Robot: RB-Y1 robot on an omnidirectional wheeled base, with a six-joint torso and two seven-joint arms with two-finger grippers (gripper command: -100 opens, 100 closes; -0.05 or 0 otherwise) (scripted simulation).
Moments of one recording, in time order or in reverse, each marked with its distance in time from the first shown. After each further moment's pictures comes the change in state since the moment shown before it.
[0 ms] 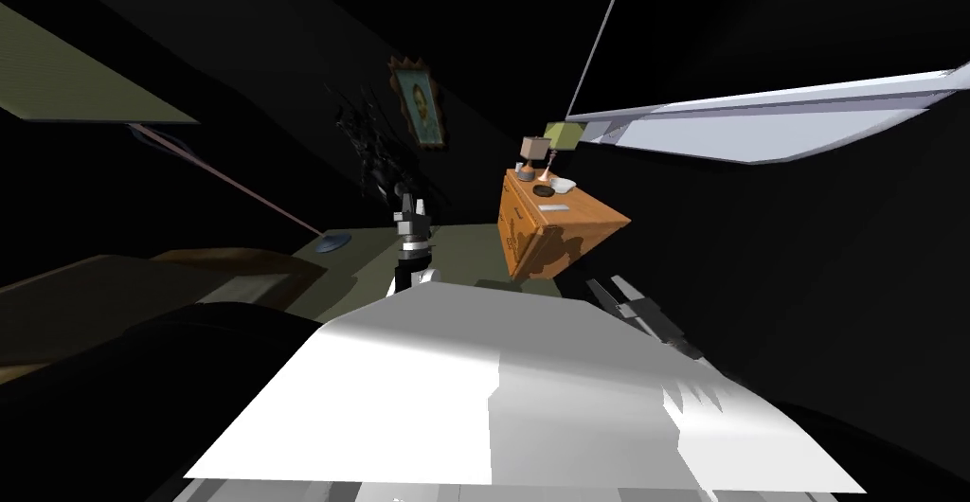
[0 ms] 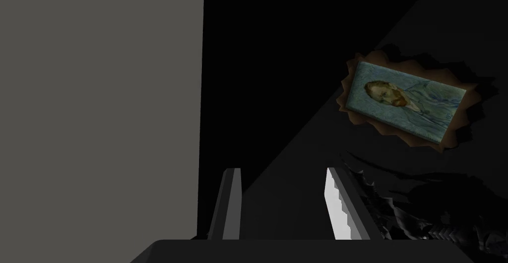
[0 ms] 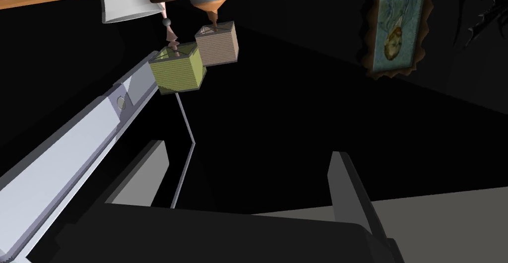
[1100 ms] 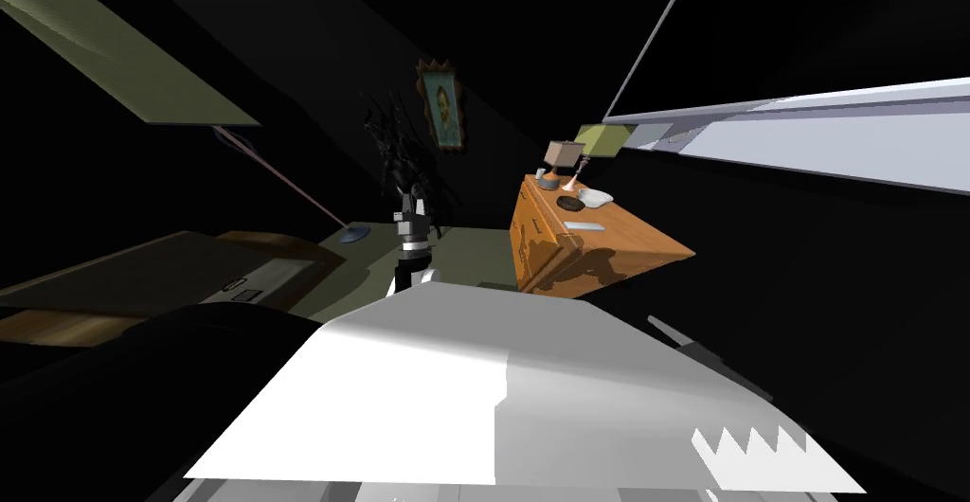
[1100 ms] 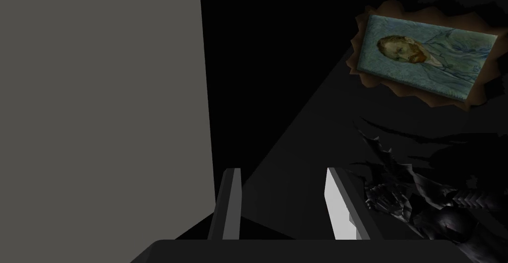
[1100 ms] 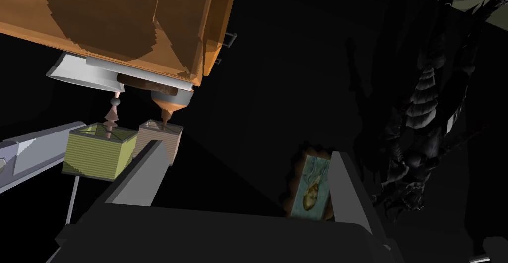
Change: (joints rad) left arm 0.000 0.000 0.000 0.000 0.000 0.000 0.000; right arm 0.307 -0.120 -0.239 0.041 0.221 -0.018 0.064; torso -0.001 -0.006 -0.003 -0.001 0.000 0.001
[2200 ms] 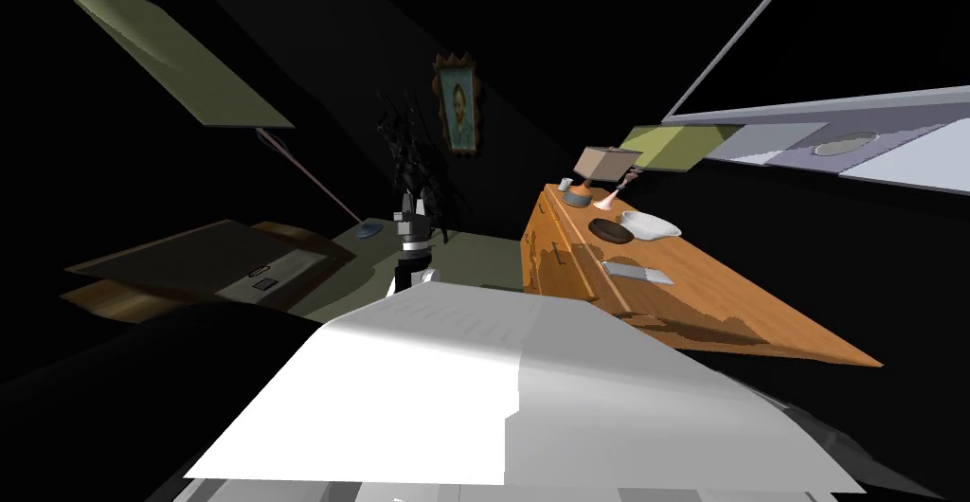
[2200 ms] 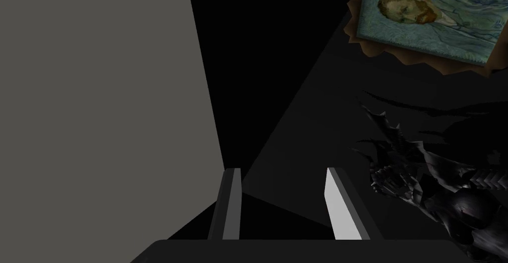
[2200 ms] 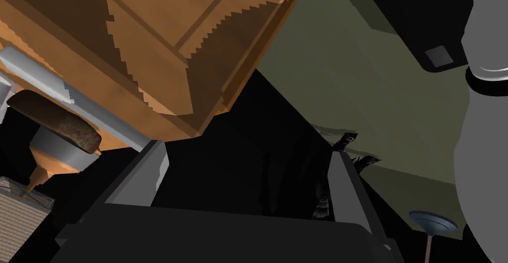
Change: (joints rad) left arm 0.000 0.000 0.000 0.000 0.000 0.000 0.000; right arm 0.295 -0.138 -0.232 0.062 0.203 -0.022 0.072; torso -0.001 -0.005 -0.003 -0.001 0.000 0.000
